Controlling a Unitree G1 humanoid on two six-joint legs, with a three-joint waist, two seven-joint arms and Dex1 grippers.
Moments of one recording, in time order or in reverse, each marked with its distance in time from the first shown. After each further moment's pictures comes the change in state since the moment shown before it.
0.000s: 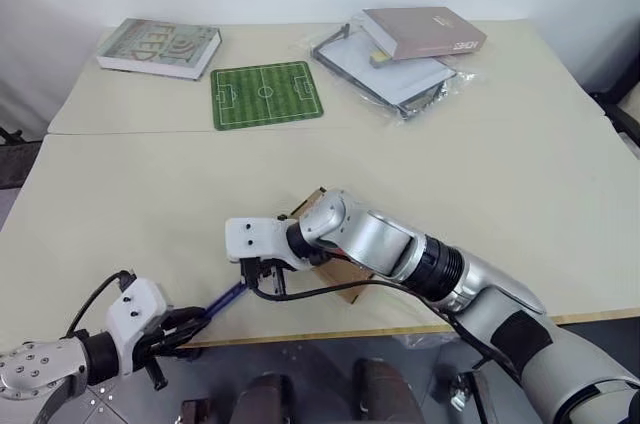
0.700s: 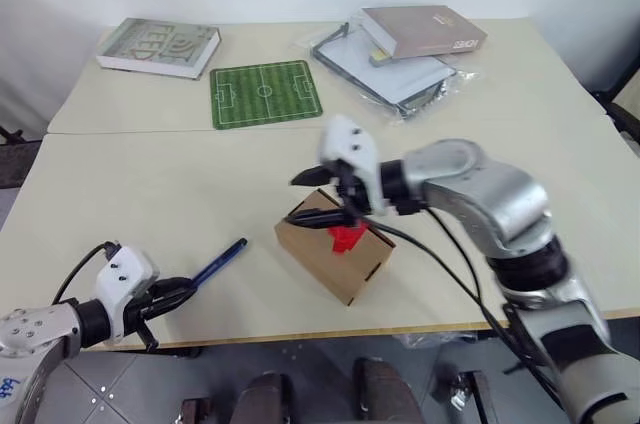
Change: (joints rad) left arm -0.175 0.036 -0.004 0.170 -0.004 -0.011 -0.011; right arm 0.065 -0.147 -0.473 -0.272 0.309 0.205 -0.051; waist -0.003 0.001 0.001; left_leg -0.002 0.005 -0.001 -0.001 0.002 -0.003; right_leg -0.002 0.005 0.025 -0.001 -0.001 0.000
